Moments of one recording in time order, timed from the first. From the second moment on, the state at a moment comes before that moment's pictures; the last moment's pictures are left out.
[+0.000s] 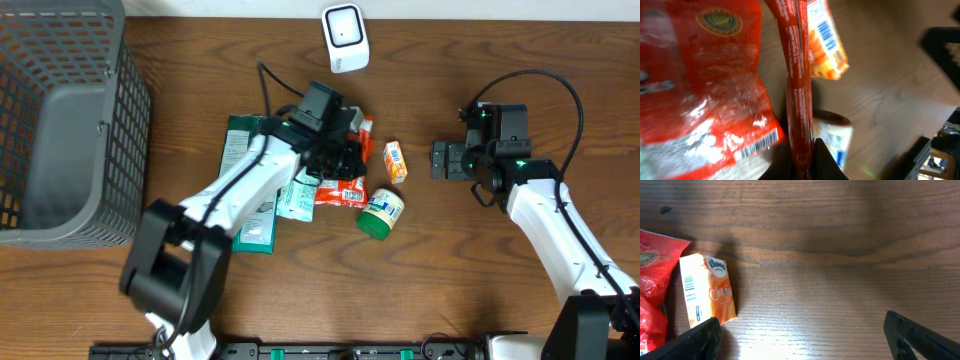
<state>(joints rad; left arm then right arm) -0.53 1.88 1.34 -0.58 0.52 -0.40 0.07 1.50 0.96 -0.46 -0.05 0.08</state>
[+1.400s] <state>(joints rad) -0.49 1.87 1.34 -0.63 0.30 -0.49 0.07 1.50 0.96 -0.46 -0.05 0.08</state>
